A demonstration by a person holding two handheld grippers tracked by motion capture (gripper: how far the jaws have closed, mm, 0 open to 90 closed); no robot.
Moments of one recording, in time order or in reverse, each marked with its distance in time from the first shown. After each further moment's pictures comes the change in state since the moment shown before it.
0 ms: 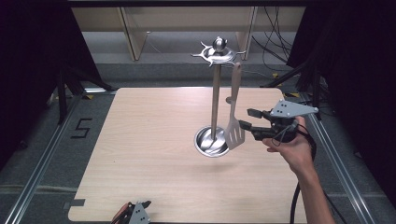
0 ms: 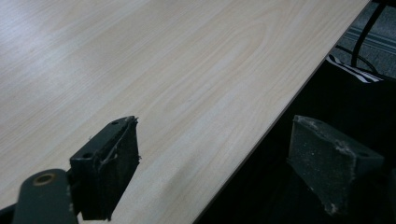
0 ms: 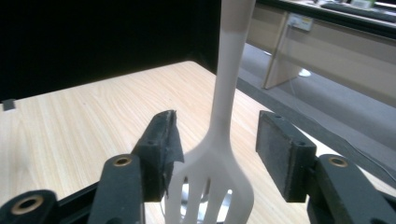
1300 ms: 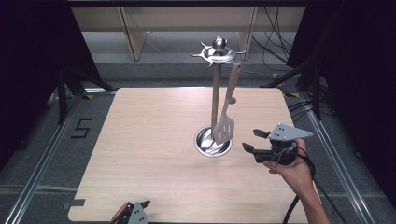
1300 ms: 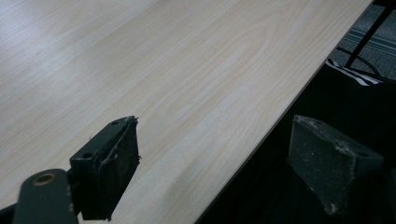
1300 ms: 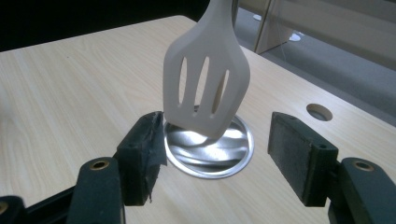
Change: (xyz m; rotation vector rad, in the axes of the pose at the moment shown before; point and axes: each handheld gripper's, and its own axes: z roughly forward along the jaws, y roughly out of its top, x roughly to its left) left arm 0.000 0.000 -0.003 0.010 -0.008 -0.017; right arm 0.020 -0.056 -0.004 0.119 -0.054 0.026
